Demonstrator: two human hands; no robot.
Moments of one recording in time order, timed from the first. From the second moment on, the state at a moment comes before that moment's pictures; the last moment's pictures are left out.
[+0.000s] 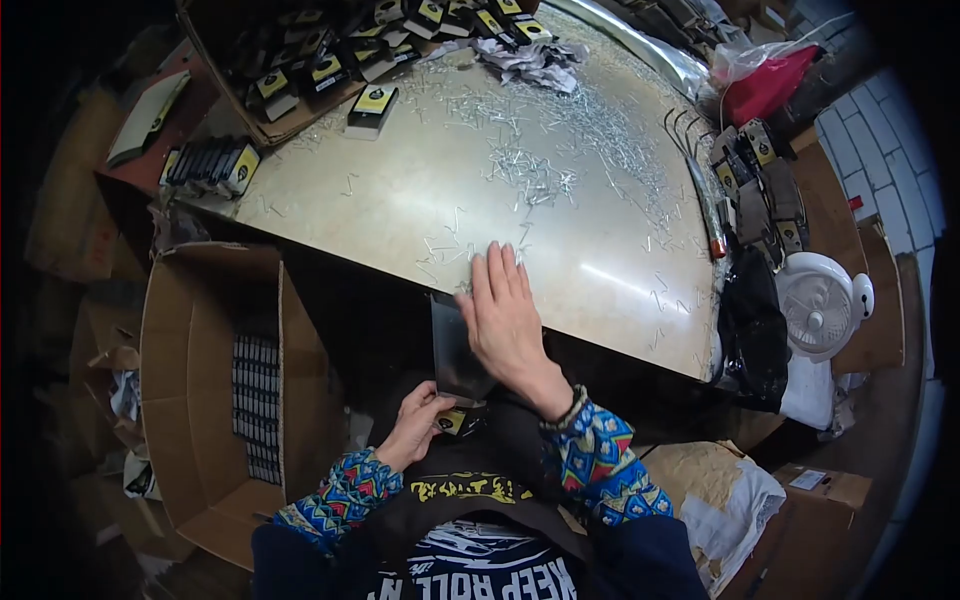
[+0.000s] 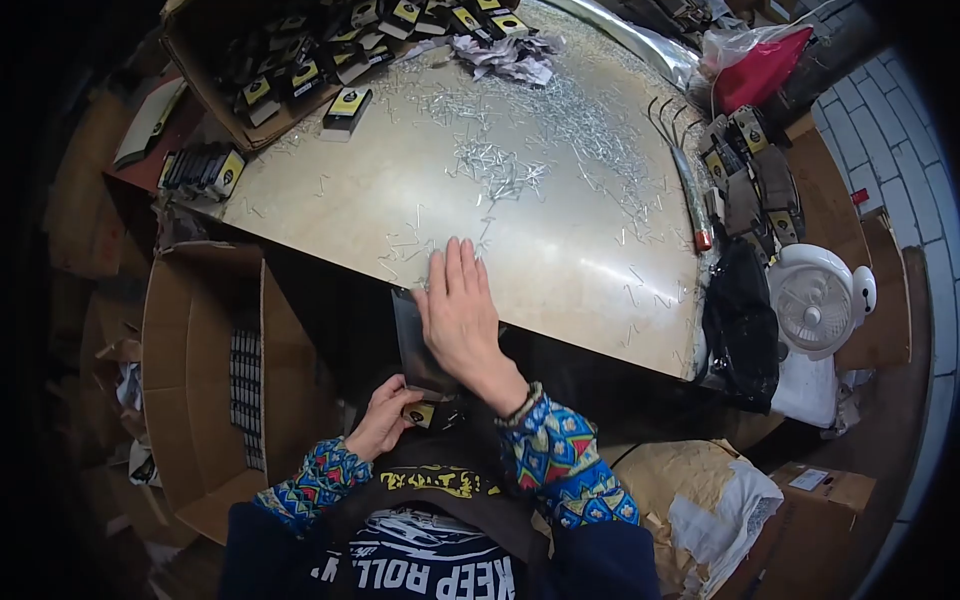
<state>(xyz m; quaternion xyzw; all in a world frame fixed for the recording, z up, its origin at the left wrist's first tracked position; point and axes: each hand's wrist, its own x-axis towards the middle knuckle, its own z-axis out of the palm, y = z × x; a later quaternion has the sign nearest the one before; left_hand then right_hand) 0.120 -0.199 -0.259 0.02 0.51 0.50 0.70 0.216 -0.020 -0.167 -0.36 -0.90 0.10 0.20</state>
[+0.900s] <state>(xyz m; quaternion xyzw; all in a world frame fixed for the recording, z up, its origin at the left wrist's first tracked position) 0.140 -0.199 -0.255 0.34 0.68 0.41 0.50 0.260 -0.039 -0.138 -0.26 -0.87 0.34 0.24</state>
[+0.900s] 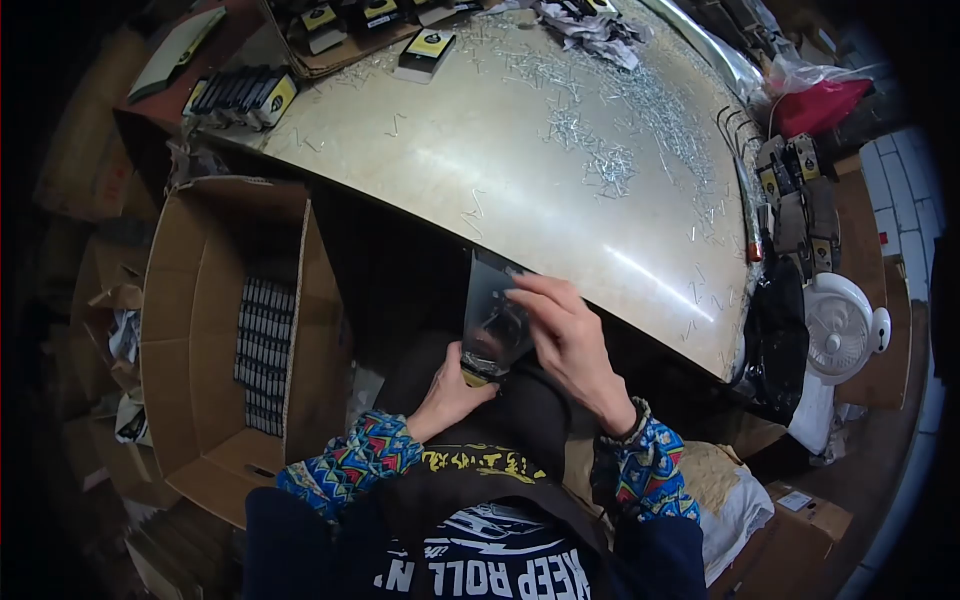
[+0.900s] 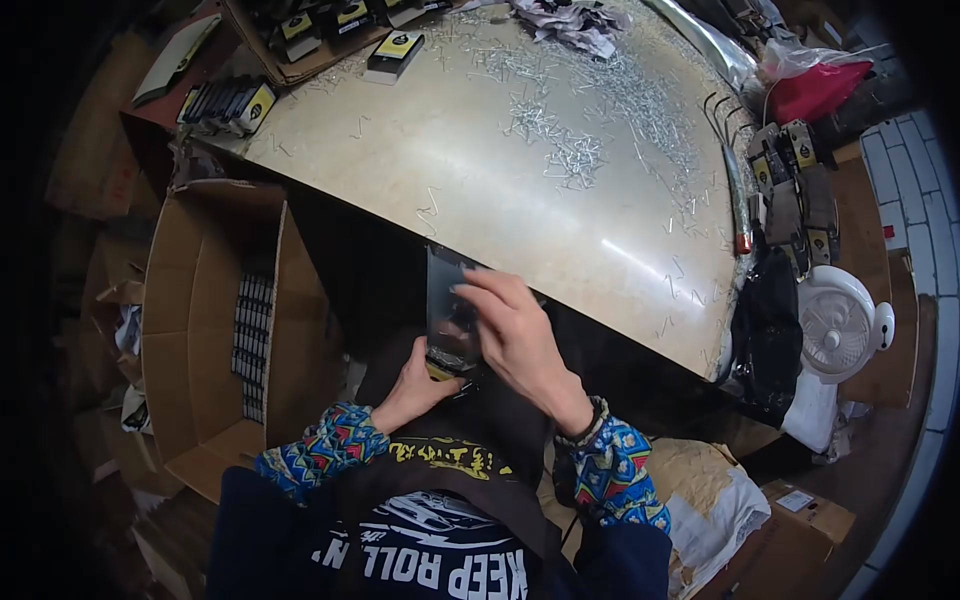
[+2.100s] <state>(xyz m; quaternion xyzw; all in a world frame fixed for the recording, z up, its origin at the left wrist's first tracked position) 0.119 -0.175 -0.192 0.51 0.65 0.48 0.27 0.260 -0.073 -0.129 -0.27 -0.87 0.28 0.30</state>
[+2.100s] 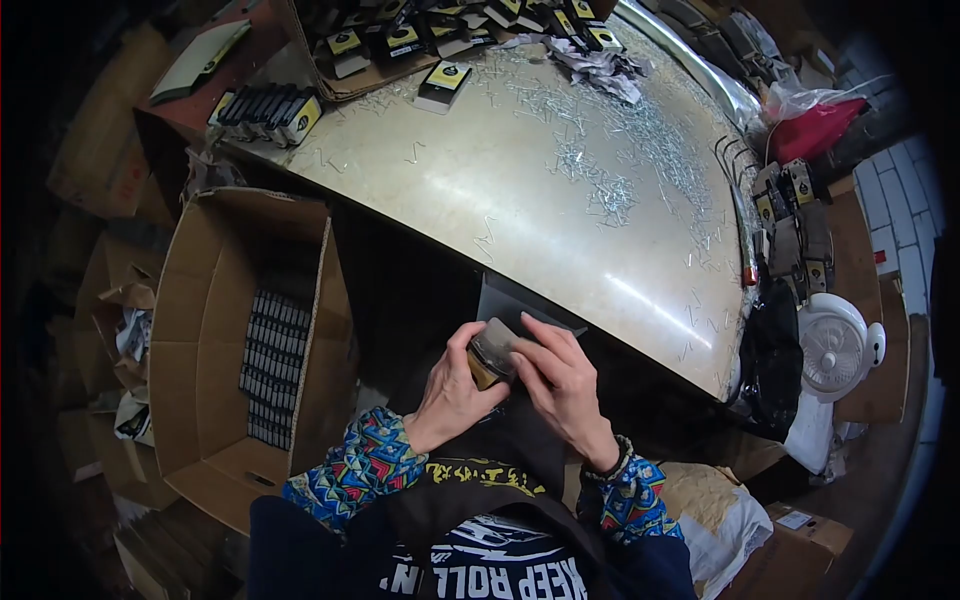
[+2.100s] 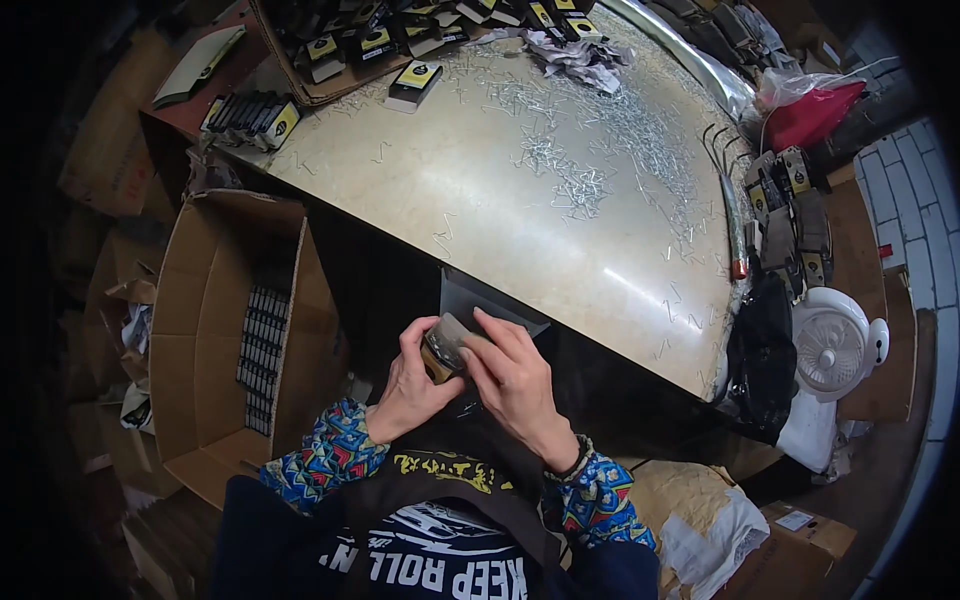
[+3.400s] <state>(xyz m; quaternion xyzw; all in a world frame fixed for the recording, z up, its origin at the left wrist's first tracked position) 0.106 -0.145 -0.175 0.53 0.64 0.50 0.24 0.227 -0.082 -0.131 -0.21 -0.83 0.33 0.39</state>
